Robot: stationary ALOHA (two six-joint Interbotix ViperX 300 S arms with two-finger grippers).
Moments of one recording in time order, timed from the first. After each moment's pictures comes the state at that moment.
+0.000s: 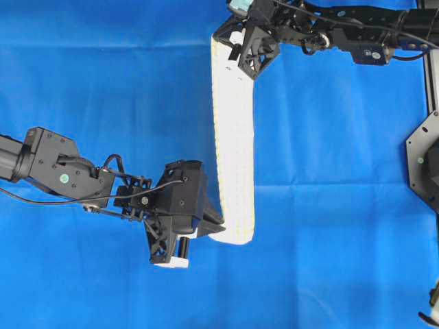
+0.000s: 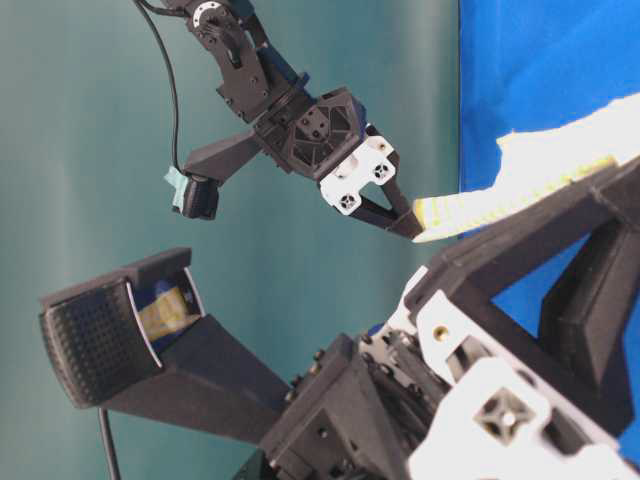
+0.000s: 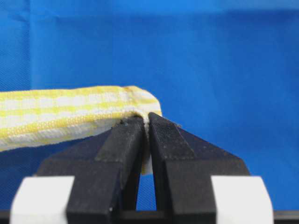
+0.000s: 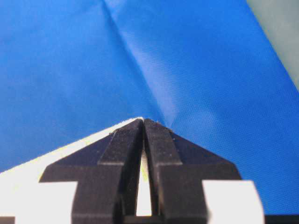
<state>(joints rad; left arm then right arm) -0.24 0.17 0.52 -0.04 -0.09 -0.13 -0.45 0.12 0.51 0.19 0.03 -0.06</state>
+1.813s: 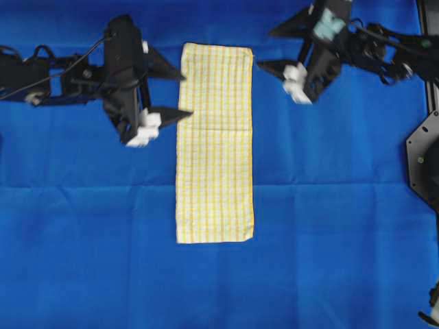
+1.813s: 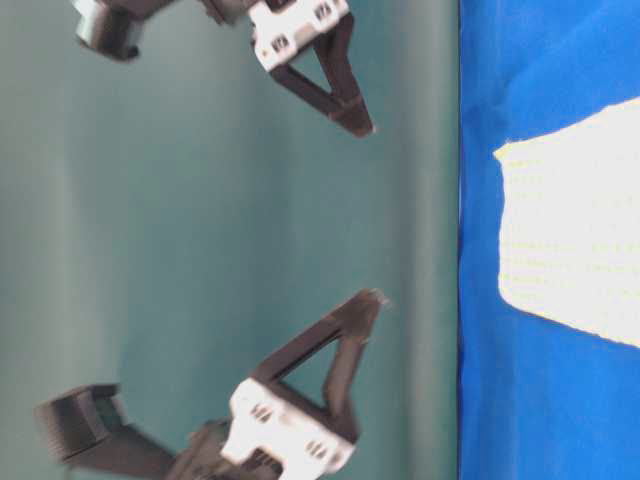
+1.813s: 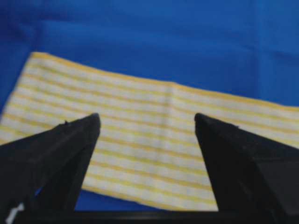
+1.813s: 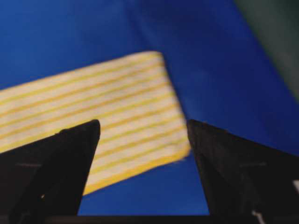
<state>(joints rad) 0.20 -0.12 0.74 -0.04 -0.08 0.02 -0.44 -0.23 0.83 0.19 -0.05 -0.05</state>
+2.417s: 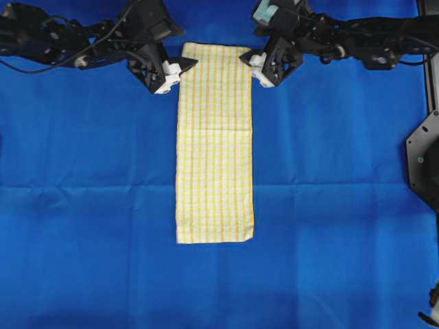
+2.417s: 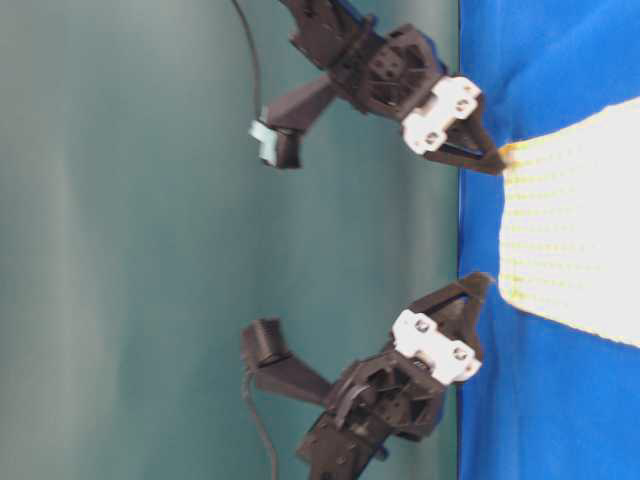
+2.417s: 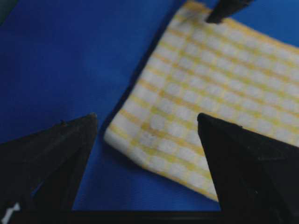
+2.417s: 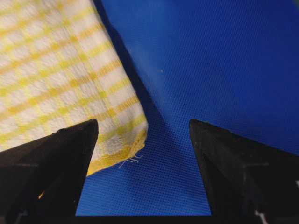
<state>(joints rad) 0.45 0.22 0.66 -0.04 -0.26 0.07 -0.53 0.17 0.67 0.19 -0.05 -0.04</state>
